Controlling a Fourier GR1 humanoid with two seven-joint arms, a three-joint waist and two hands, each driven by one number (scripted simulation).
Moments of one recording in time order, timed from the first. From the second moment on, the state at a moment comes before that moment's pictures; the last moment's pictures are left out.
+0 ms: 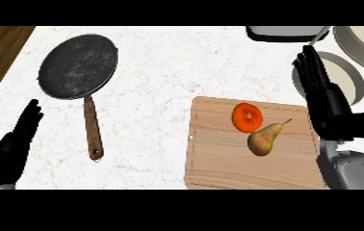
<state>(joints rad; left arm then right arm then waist) 0.08 0.48 0.02 -1.41 0.15 0.12 -0.12 -0.21 -0.36 0.11 -1.62 -0.19 -0.21 0.00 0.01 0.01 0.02</state>
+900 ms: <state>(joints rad) -0.09 0.25 -0.21 -1.40 0.15 0.02 -0.09 -0.57 -0.08 0.22 -1.16 0.29 -0.92 0.30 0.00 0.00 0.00</state>
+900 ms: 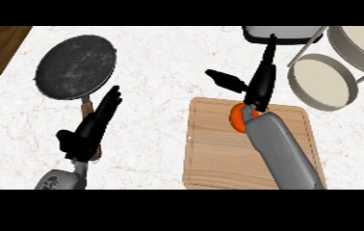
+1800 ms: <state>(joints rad) -0.10 0.23 -0.19 -1.36 0.15 0.02 -0.09 -0.88 -0.19 0.48 -1.03 0.47 -0.08 1.13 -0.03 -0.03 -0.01</state>
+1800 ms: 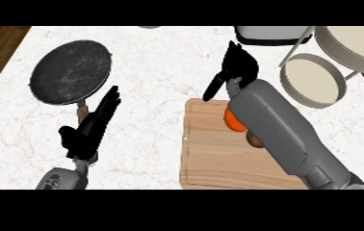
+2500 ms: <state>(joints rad) -0.09 0.24 -0.17 -1.37 0.16 0.01 -0.10 -0.92 -0.17 0.46 -1.02 0.53 0.06 1.25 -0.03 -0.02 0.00</state>
